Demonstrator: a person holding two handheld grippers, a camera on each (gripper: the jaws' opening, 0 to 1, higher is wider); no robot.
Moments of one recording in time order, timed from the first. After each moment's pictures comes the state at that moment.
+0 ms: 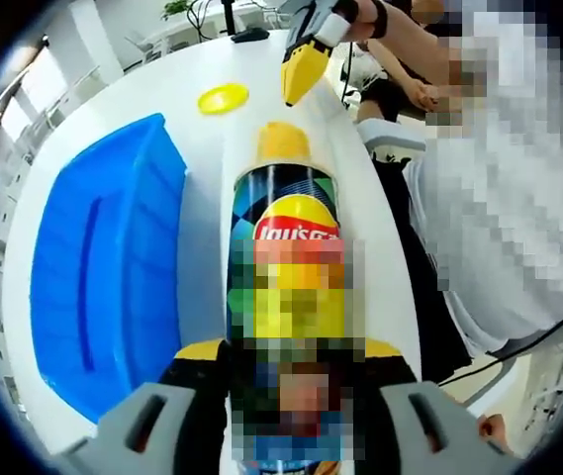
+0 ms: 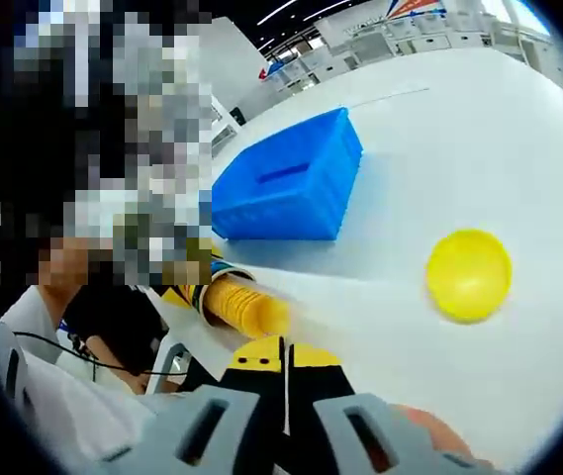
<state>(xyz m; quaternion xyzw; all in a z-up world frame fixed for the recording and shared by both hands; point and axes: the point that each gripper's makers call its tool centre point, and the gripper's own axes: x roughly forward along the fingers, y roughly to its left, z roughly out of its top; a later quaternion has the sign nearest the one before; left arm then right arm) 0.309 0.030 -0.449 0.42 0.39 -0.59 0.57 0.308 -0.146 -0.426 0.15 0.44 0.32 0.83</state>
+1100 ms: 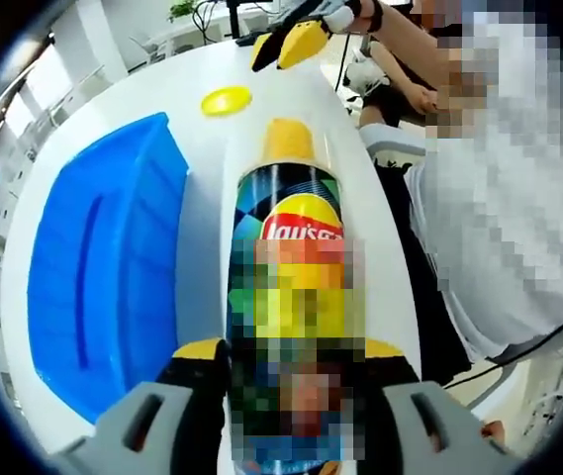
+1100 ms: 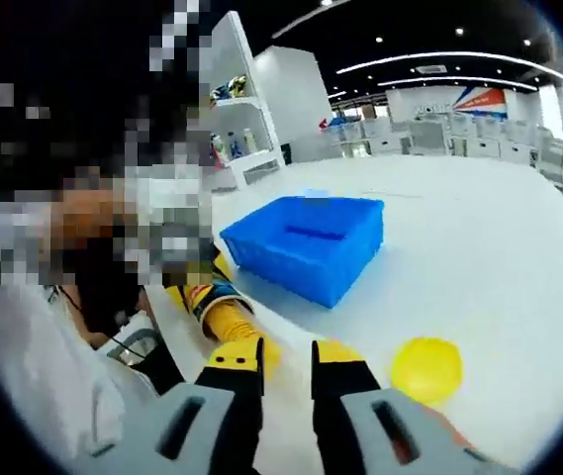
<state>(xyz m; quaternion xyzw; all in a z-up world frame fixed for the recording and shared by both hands) 0.308 0.029 -0.451 0.41 0.39 -0.59 0.58 0.322 -0.152 -0.371 0.00 0.24 0.42 0.87</state>
